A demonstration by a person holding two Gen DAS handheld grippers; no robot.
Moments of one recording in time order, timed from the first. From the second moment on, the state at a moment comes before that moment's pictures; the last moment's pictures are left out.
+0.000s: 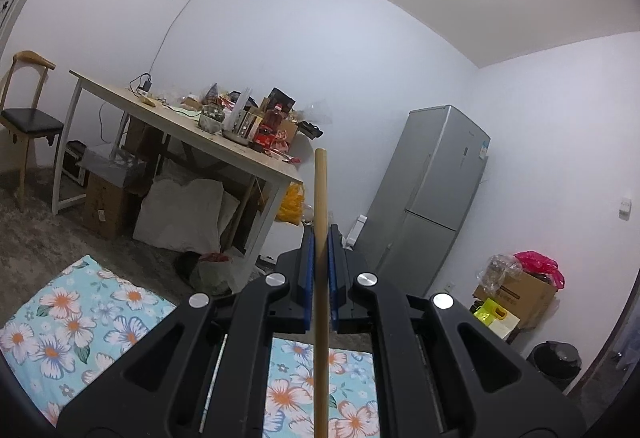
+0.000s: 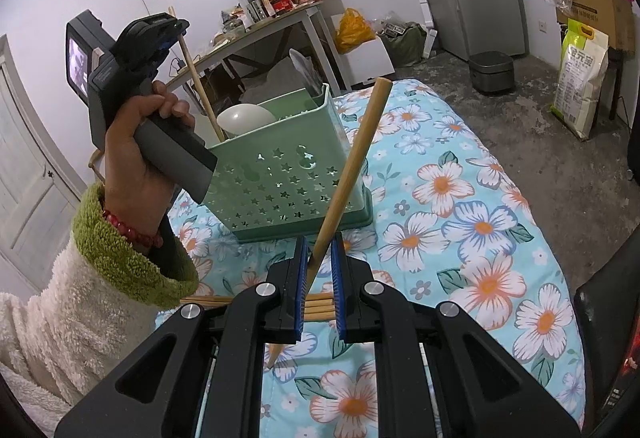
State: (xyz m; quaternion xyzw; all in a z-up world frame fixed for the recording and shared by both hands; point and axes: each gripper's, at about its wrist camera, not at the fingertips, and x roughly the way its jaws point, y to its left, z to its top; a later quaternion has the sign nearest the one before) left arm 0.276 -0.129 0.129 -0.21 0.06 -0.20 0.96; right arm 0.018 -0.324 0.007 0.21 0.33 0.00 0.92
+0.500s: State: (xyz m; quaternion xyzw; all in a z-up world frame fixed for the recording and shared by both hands) left arm 0.236 -0.103 0.107 -0.18 0.12 -0.25 0.94; right arm 0.013 -0.316 0.012 0.19 0.33 0.00 0.93
